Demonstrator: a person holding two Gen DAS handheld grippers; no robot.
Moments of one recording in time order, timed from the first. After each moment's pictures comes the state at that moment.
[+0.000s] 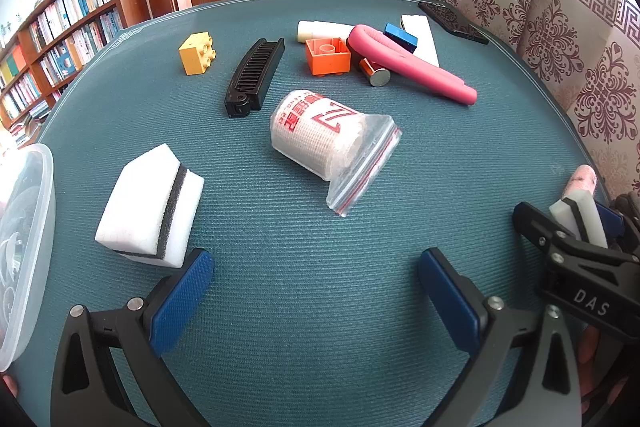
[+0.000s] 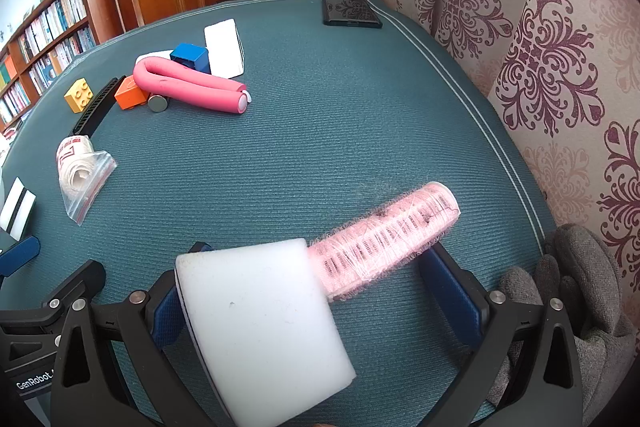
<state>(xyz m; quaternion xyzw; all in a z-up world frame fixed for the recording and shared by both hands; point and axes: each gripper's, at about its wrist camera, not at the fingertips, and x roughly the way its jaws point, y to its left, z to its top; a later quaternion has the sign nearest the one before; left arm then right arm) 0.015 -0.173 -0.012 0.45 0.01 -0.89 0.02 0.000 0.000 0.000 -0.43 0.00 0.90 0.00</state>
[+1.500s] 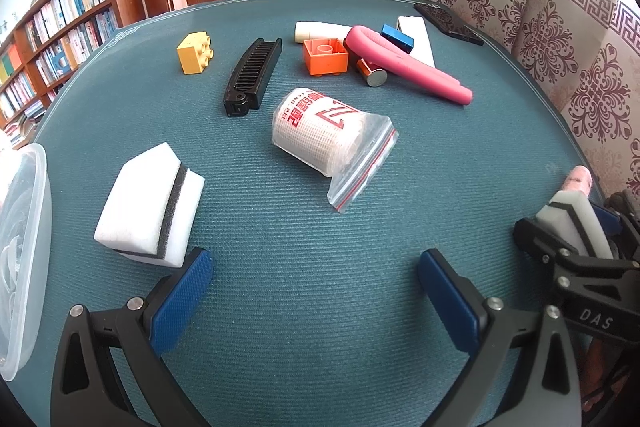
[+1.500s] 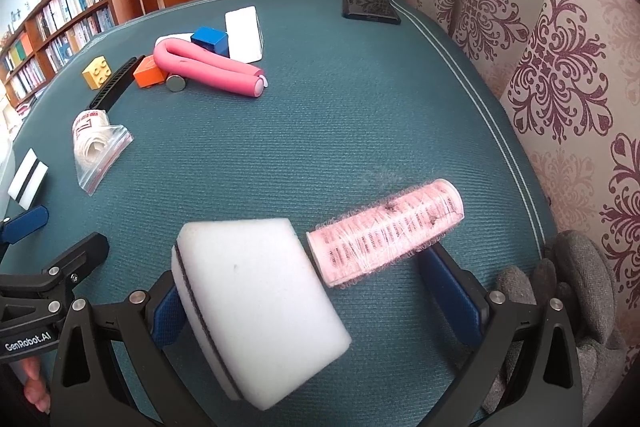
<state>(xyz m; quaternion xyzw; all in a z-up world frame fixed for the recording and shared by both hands) 0.022 -0.177 -0.011 0.45 0.02 -0.89 0.01 0.009 0.000 0.003 -0.45 -0.02 0.89 -0.04</state>
